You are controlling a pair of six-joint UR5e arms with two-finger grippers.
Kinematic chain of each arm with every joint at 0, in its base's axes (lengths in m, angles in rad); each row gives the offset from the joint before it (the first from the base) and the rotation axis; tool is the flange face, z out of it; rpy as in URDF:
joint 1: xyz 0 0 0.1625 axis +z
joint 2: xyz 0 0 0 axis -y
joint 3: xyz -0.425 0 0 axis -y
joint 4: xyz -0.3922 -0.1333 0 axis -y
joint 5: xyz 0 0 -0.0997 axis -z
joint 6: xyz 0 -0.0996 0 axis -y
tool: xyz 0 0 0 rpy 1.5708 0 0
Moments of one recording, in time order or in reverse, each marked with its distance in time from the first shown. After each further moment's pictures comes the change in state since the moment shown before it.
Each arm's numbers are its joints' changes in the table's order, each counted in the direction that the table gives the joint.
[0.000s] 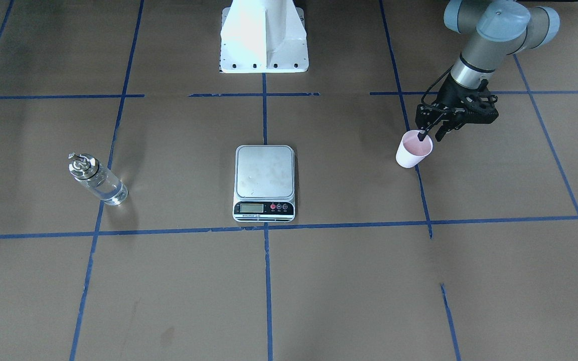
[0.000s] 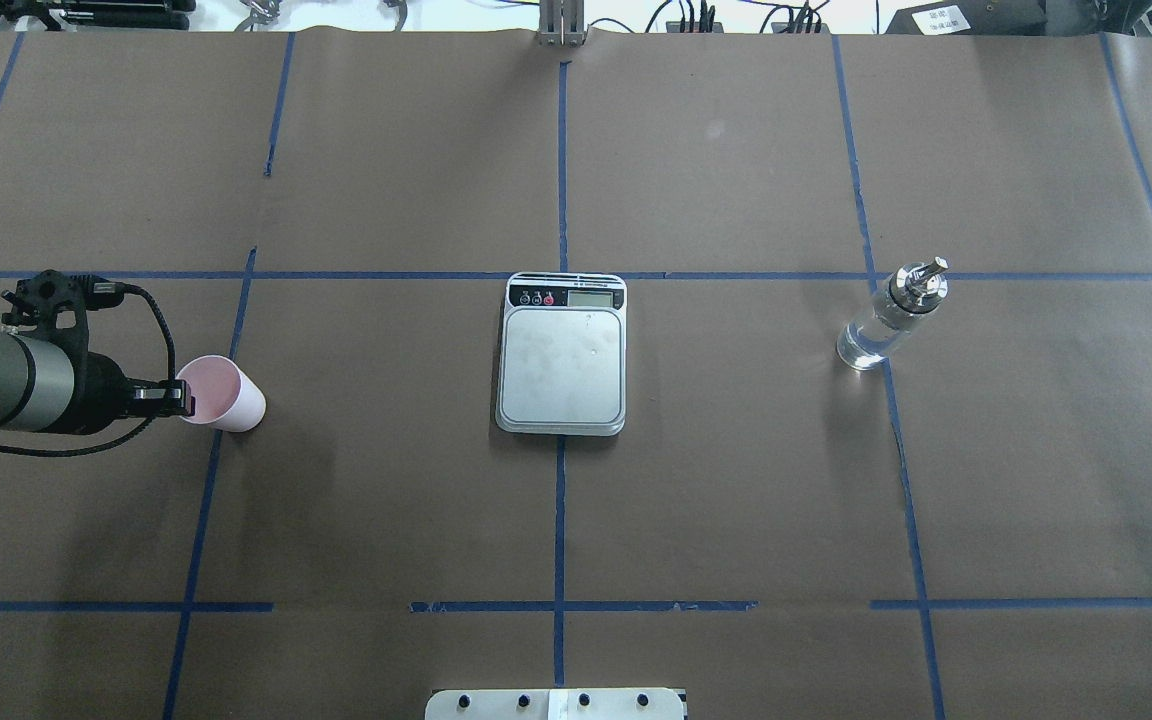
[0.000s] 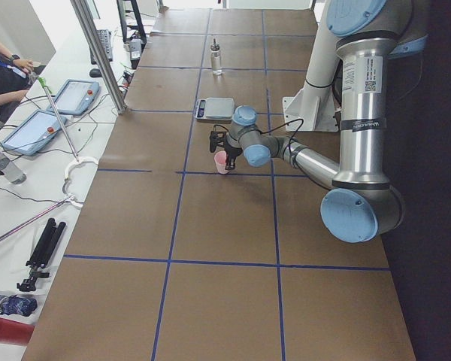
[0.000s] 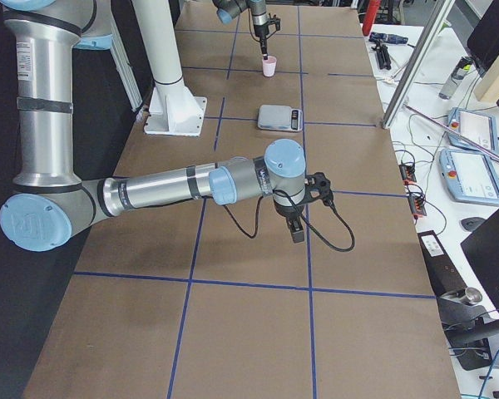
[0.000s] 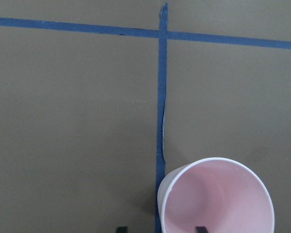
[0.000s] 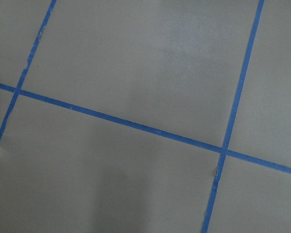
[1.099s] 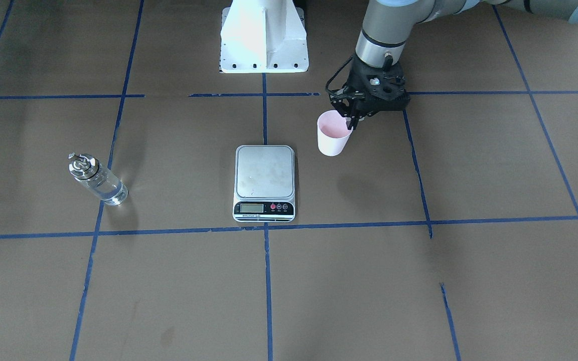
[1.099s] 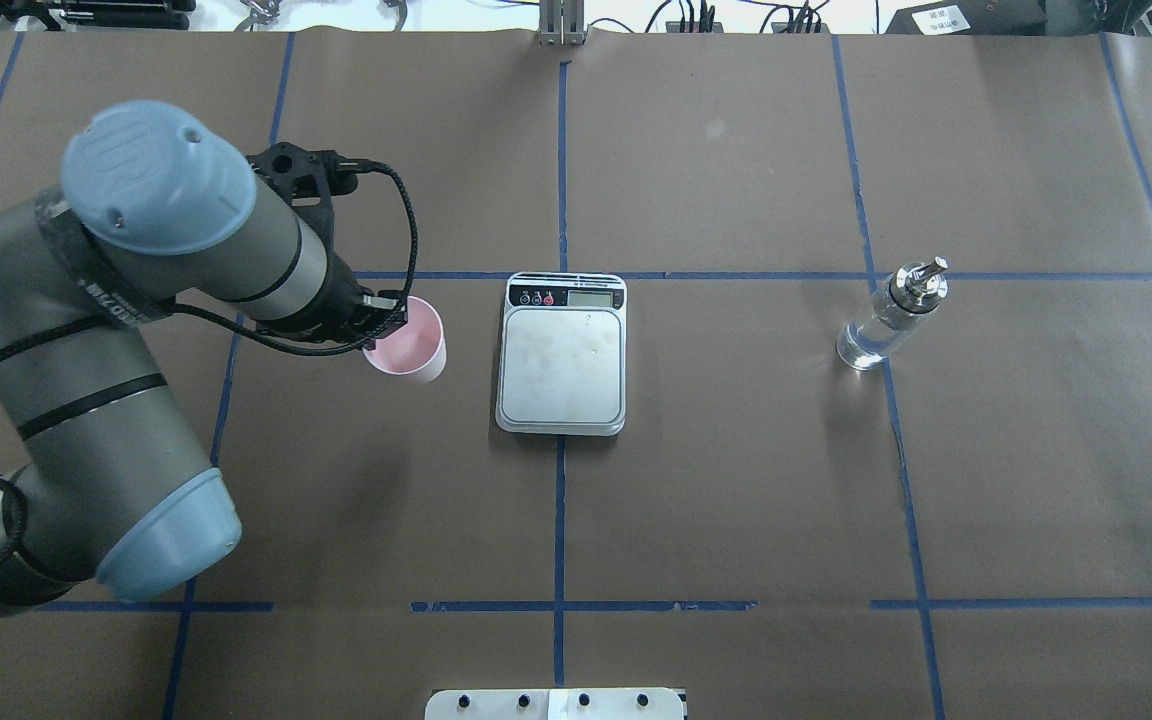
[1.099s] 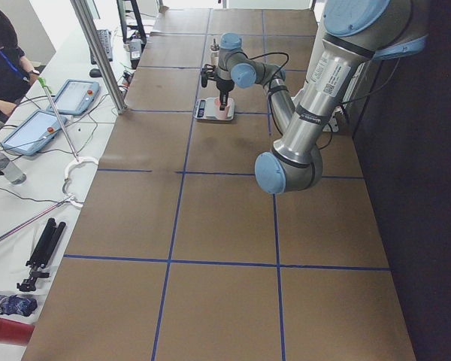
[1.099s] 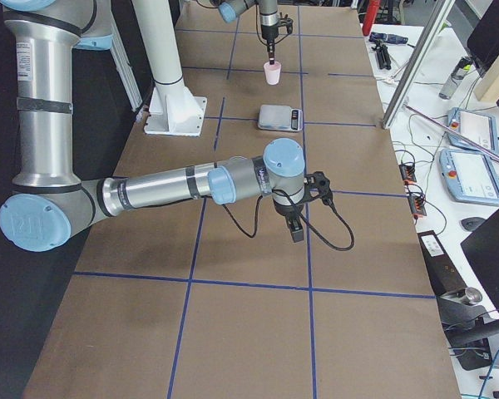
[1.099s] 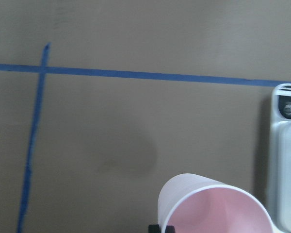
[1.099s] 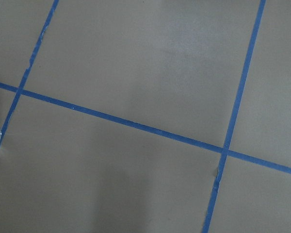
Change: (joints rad) left arm 0.015 -0.647 -0.014 0.724 -0.057 -0.003; right arm 0.001 -0.005 0.008 0.002 0.001 0.000
